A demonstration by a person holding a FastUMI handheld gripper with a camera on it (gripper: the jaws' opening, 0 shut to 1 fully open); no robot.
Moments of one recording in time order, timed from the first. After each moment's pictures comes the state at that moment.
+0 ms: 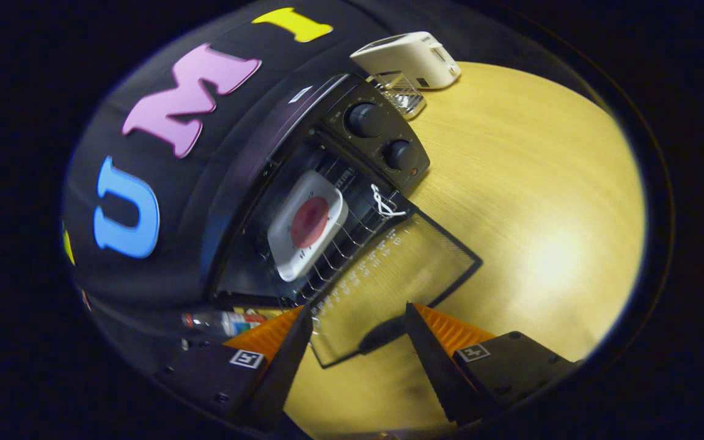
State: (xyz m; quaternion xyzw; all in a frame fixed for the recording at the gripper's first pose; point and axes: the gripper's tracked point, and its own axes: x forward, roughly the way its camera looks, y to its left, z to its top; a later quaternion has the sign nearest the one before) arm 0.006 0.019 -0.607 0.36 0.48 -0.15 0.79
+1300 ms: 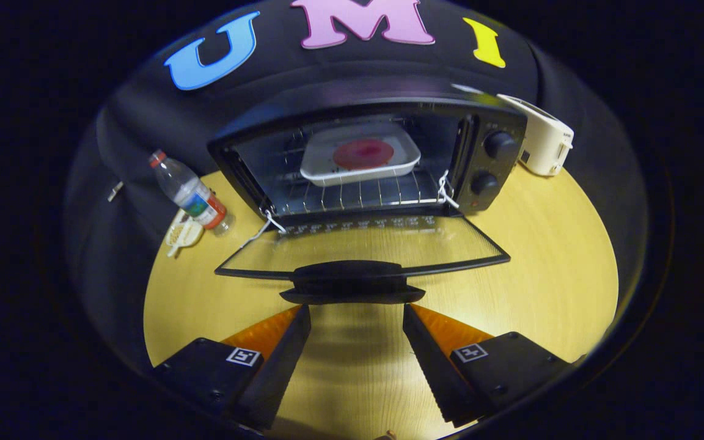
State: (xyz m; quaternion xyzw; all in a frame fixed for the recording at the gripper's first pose) arm 0.003 0.045 -0.607 0.05 0.49 -0.02 0.87
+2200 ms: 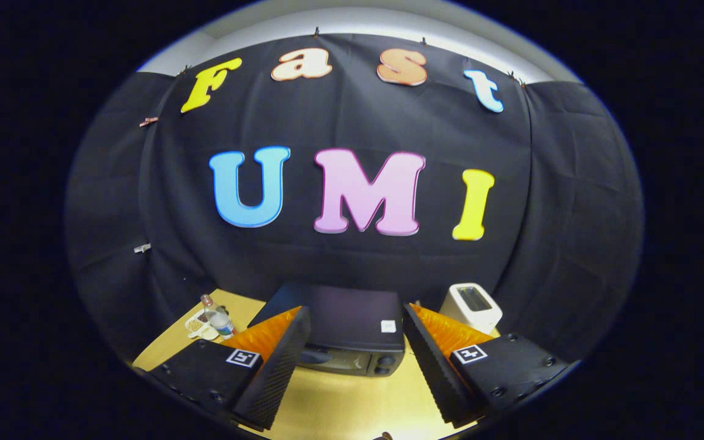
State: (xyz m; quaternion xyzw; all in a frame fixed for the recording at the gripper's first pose) arm 0.100 -0.038 -0.262 -0.05 0.19 0.02 0.98
